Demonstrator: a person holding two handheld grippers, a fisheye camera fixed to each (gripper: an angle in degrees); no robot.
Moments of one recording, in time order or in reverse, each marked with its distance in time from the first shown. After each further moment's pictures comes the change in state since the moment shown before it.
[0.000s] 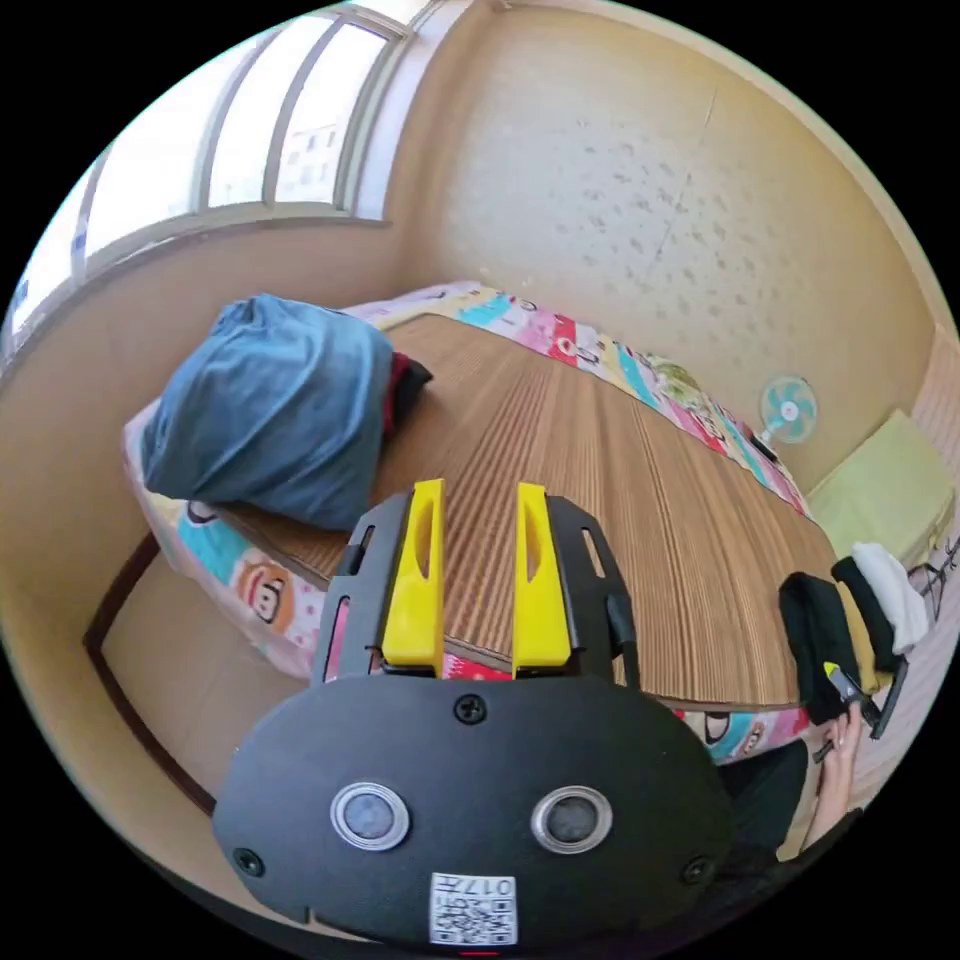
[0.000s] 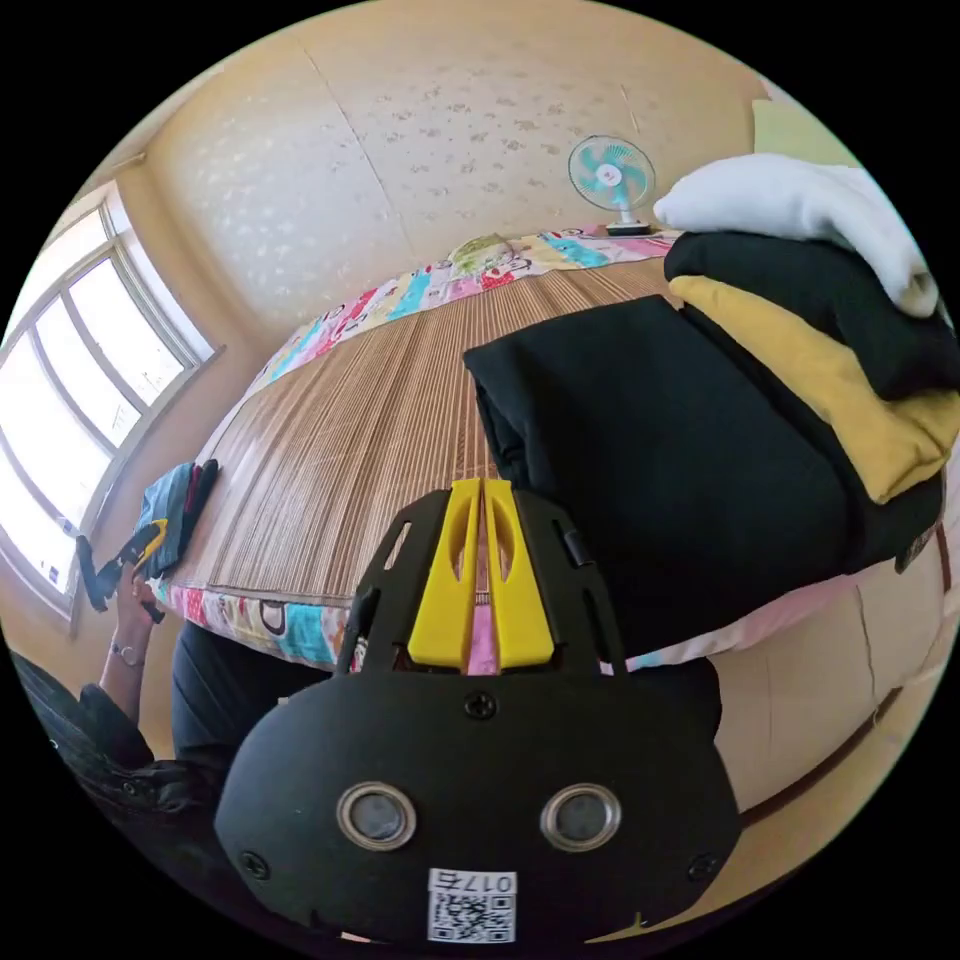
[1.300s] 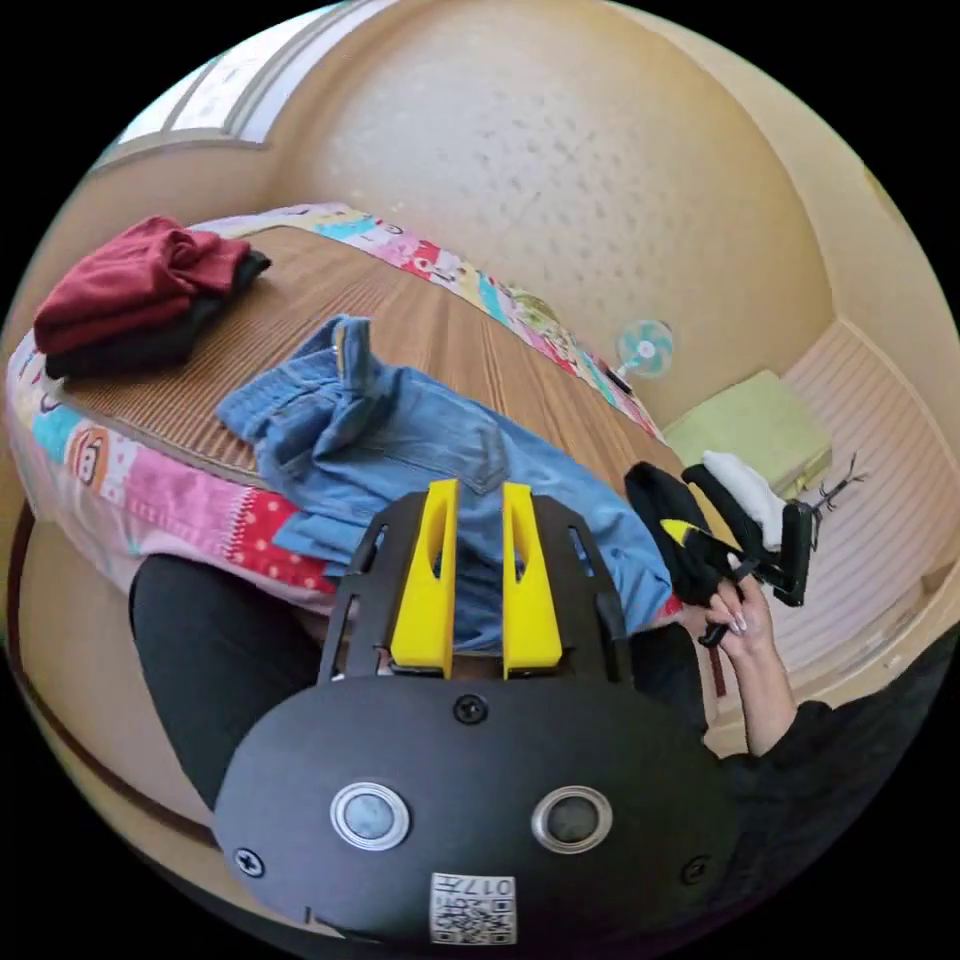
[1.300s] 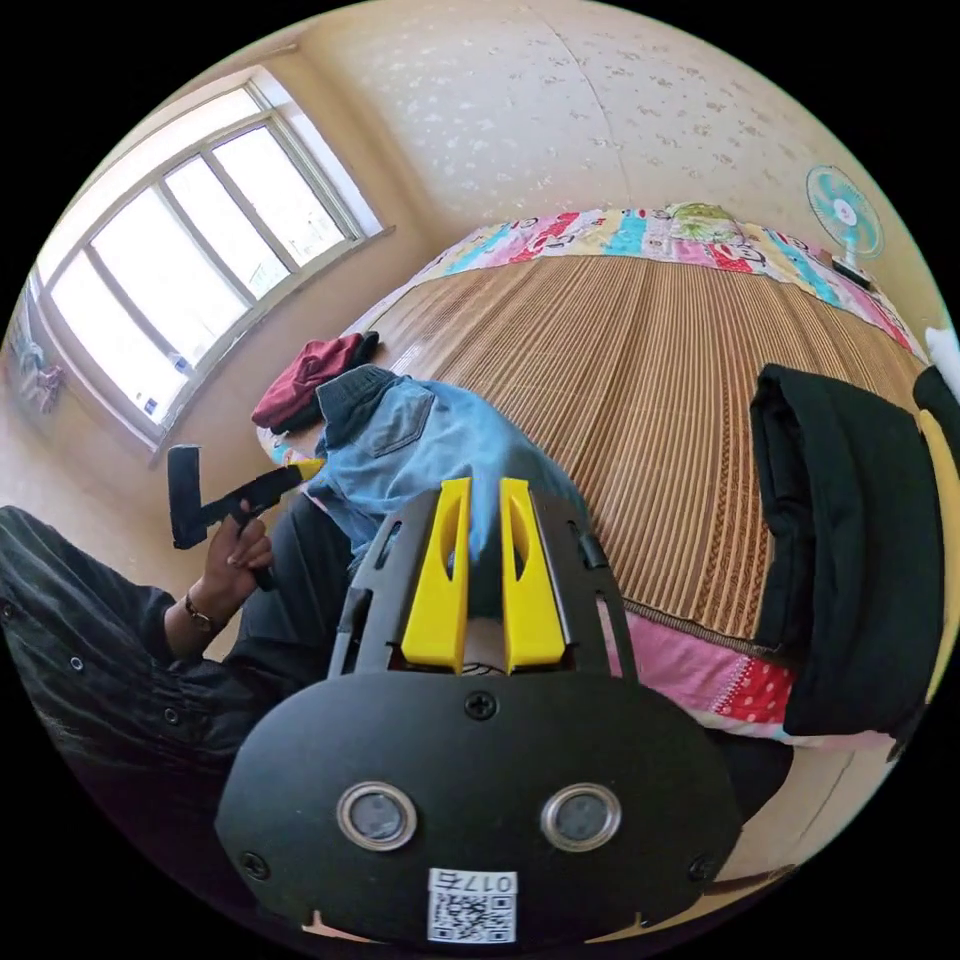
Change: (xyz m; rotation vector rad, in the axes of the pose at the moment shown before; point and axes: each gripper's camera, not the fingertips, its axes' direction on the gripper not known) left arm 0.123 0.088 -0.106 -0.351 0.477 -0.071; right arm -0.203 0.145 0.013 -0.149 -0.389 -0.406
